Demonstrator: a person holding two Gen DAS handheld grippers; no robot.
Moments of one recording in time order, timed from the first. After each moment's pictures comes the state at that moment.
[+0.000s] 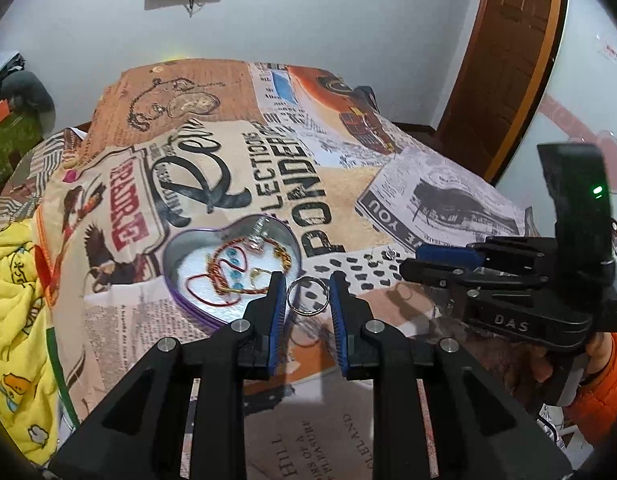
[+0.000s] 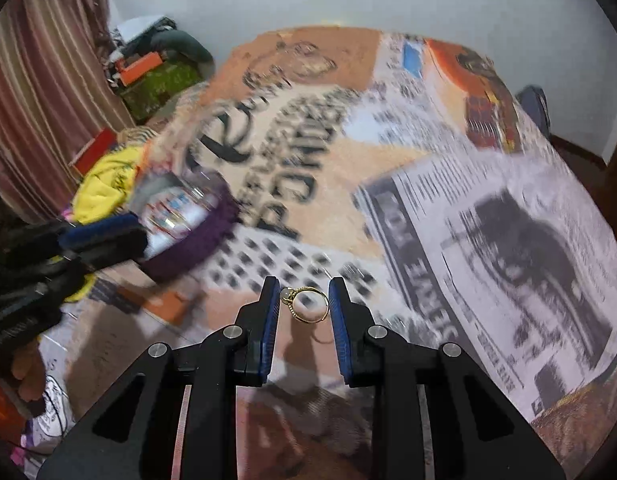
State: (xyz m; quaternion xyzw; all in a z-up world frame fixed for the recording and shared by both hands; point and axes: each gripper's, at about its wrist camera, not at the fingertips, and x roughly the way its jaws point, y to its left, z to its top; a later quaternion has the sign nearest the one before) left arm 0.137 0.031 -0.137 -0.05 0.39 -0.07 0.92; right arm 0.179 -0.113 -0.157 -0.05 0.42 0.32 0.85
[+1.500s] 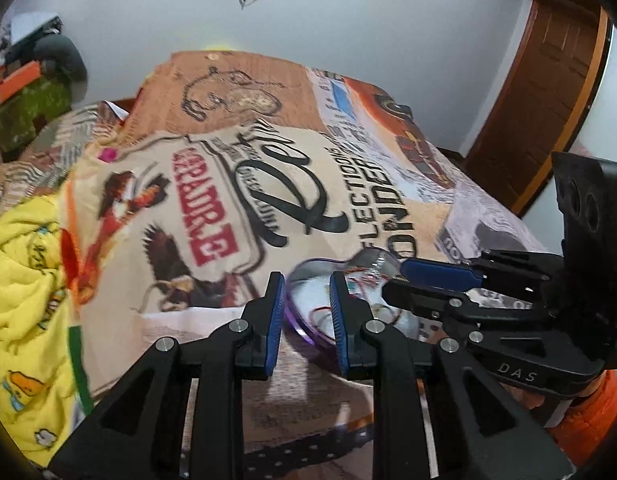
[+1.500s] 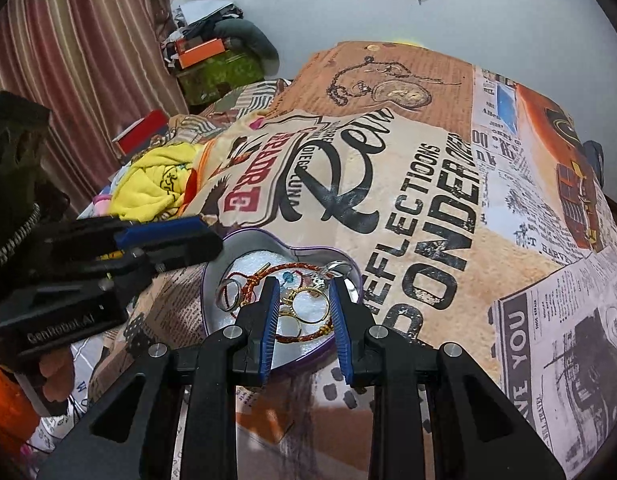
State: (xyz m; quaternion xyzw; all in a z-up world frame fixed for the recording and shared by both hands) left arm 0.155 0.115 -0.142 -0.10 0.38 -0.02 0.92; right arm 0.191 -0.016 -0.149 -0.10 0.39 0.41 0.82
